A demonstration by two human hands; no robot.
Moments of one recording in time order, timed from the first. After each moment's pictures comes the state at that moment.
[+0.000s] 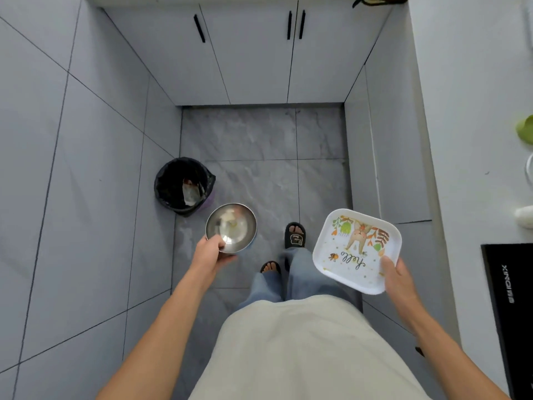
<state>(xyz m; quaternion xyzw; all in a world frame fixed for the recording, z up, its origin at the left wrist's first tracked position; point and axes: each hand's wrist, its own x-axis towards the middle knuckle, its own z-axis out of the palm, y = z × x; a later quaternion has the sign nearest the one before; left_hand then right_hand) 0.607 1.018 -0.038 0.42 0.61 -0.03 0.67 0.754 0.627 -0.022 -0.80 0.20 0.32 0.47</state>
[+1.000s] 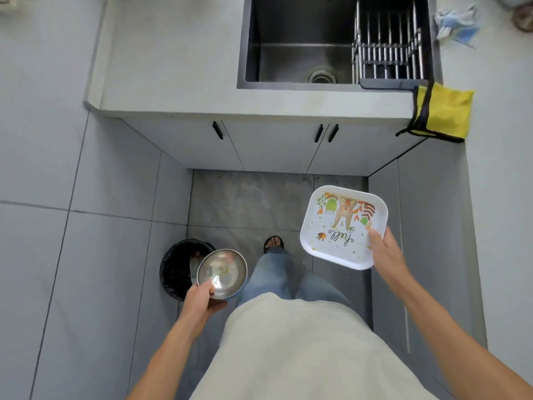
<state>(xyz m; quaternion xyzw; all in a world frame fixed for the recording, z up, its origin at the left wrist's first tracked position) 0.874 1.264 -0.058 0.37 0.68 -0.07 0.63 1.176 0.969 -0.018 -0.81 0.11 0.34 0.46</state>
